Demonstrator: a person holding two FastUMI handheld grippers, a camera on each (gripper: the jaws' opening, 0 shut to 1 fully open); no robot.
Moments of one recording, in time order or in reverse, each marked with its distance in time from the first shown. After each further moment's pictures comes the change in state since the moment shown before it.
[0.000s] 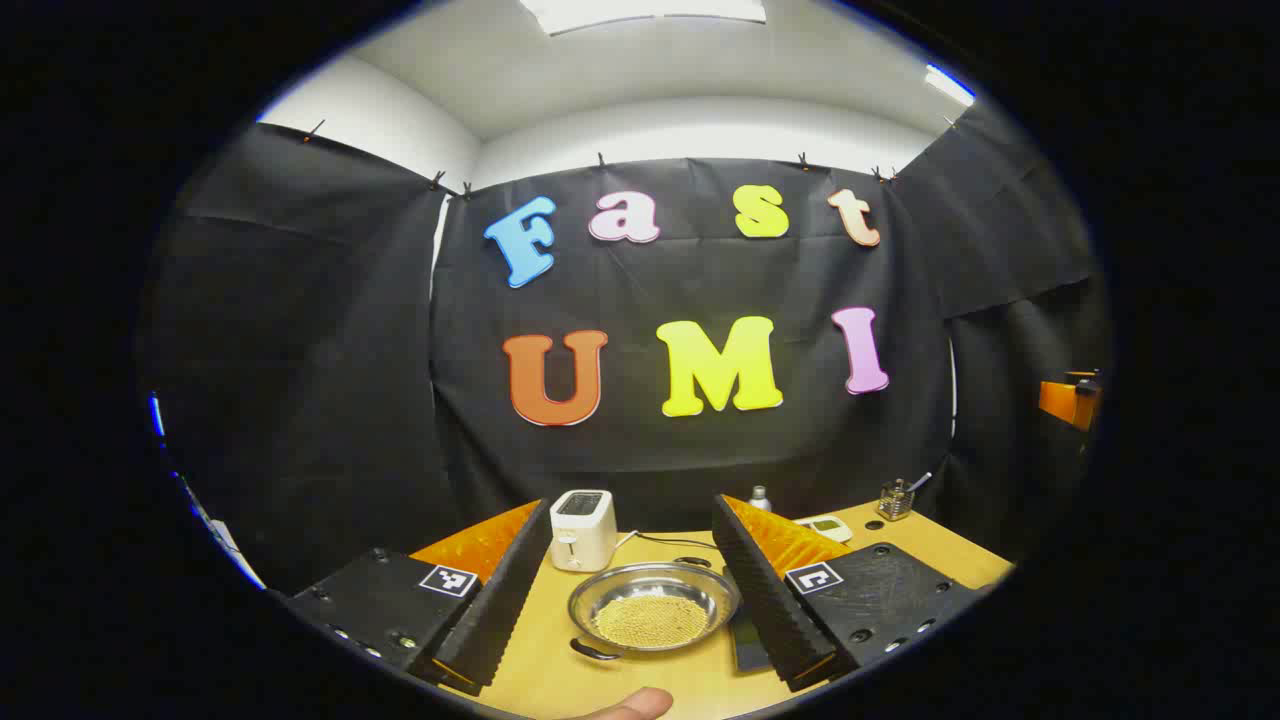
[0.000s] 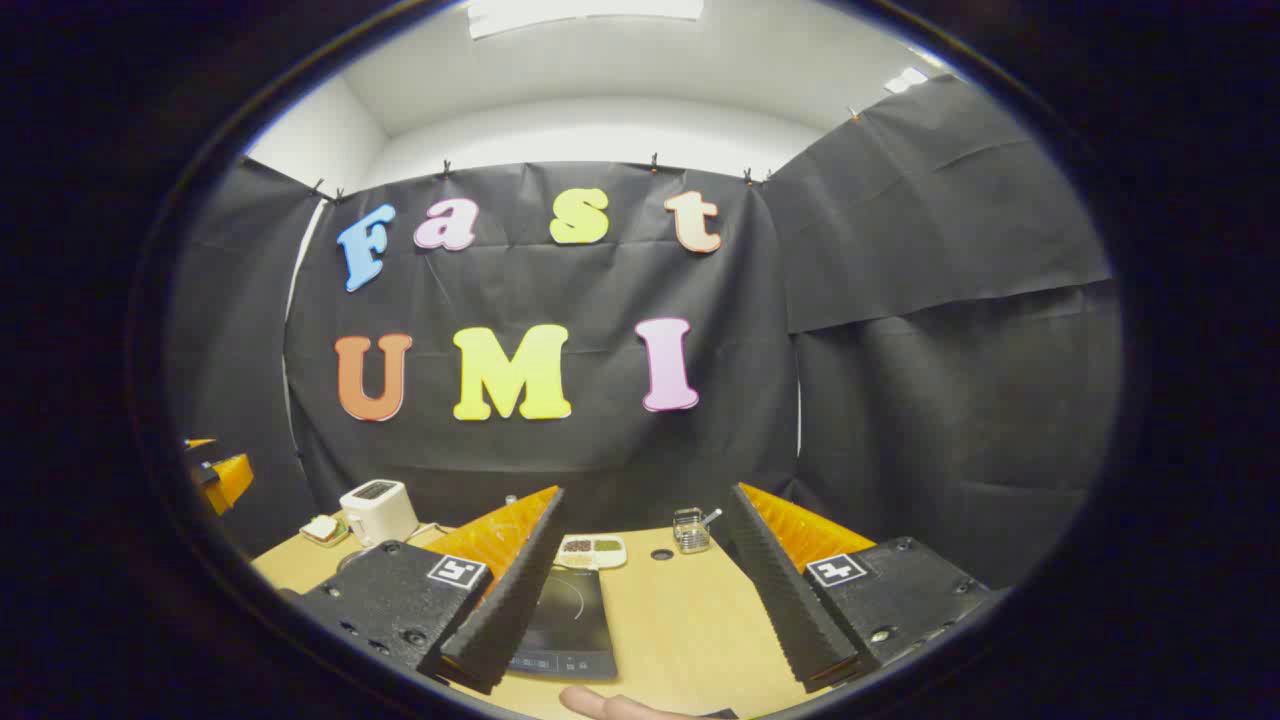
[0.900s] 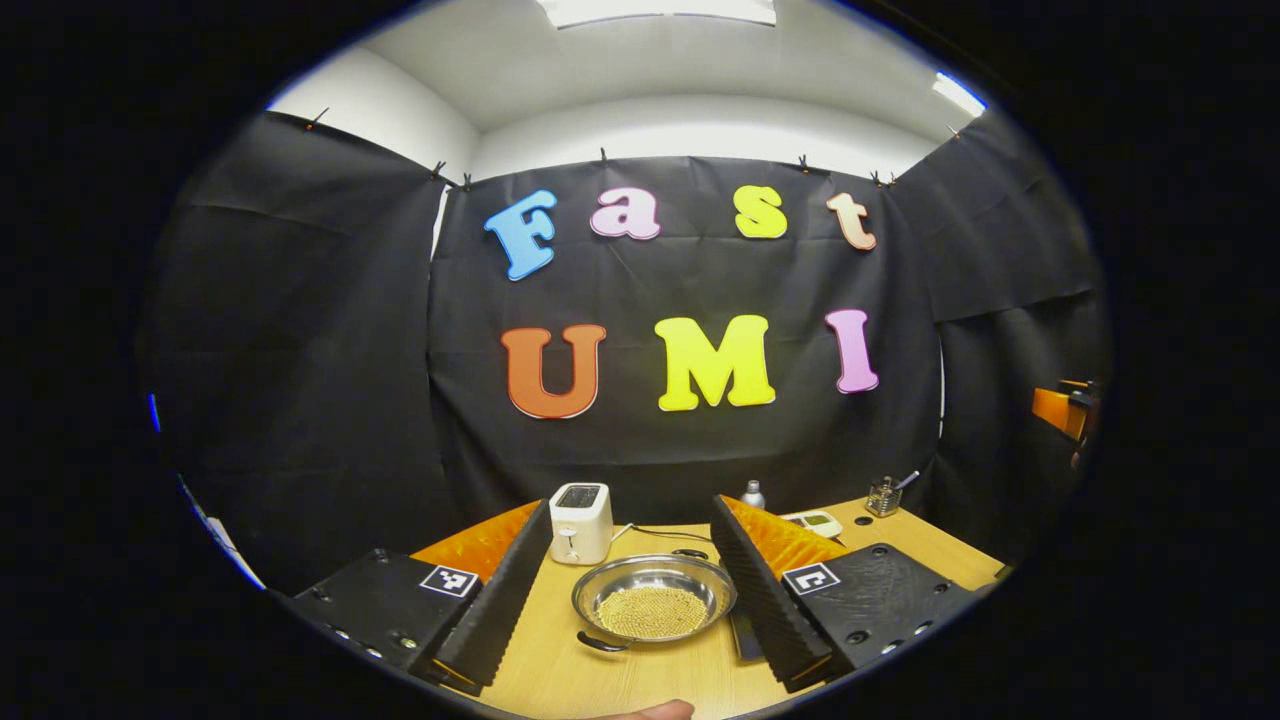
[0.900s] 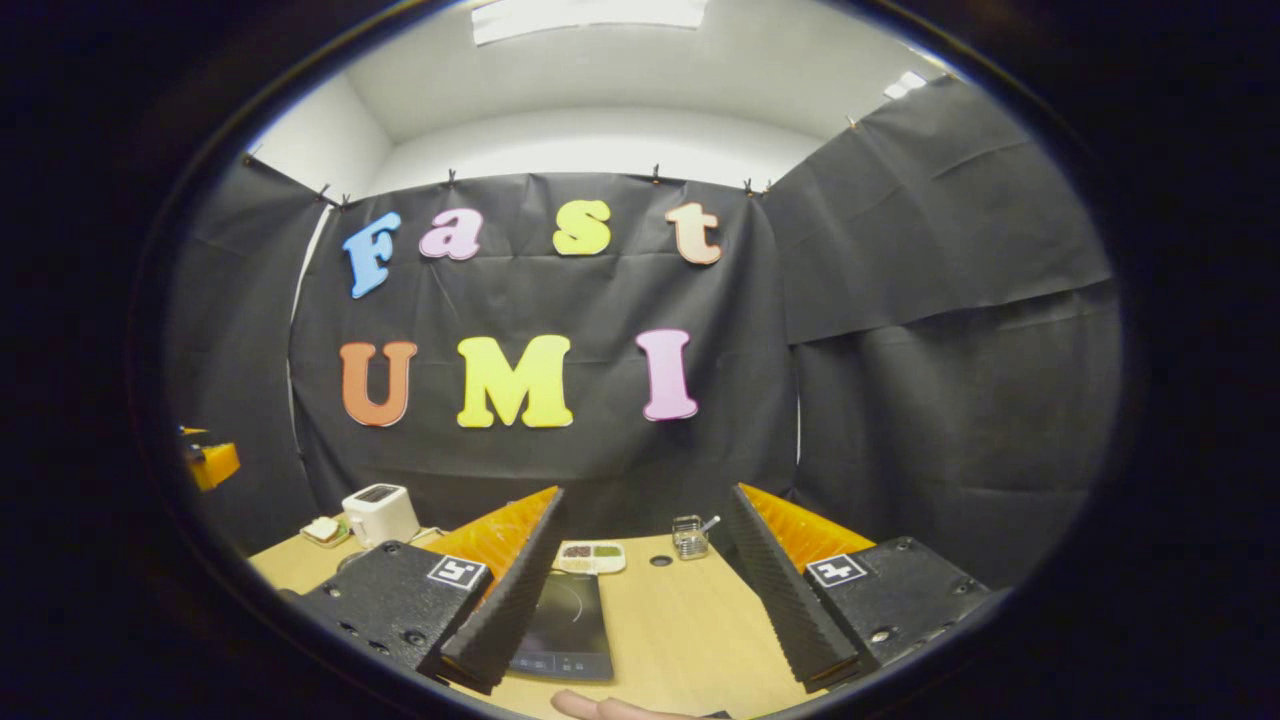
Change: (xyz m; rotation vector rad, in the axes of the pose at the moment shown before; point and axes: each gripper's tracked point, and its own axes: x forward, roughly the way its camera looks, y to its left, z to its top) left arm -0.014 -0.007 -0.014 -0.028 0.039 -0.075; right arm -0.011 -0.009 -0.002 -0.006 -0.016 0.018
